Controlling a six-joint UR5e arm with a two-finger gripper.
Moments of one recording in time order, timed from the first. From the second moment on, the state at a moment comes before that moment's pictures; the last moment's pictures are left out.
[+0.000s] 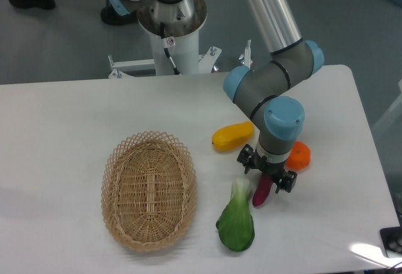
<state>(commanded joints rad) 2.58 -2.14 -1.68 -0.81 1.54 1.23</state>
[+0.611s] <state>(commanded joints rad) 2.58 -2.13 -1.67 -0.80 1.57 1.24</state>
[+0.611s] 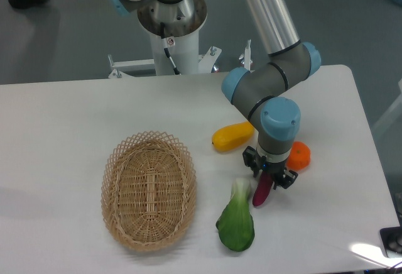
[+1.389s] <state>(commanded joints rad) 2.64 -1.97 -1.54 -0.95 1.45 1.27</state>
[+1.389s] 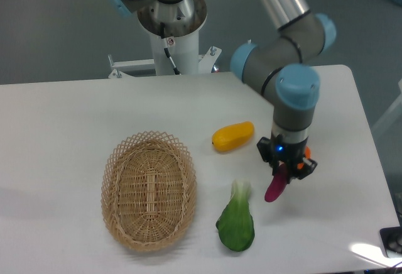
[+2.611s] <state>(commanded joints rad) 2.87 -1.87 -1.45 -1.26 1.34 1.62</state>
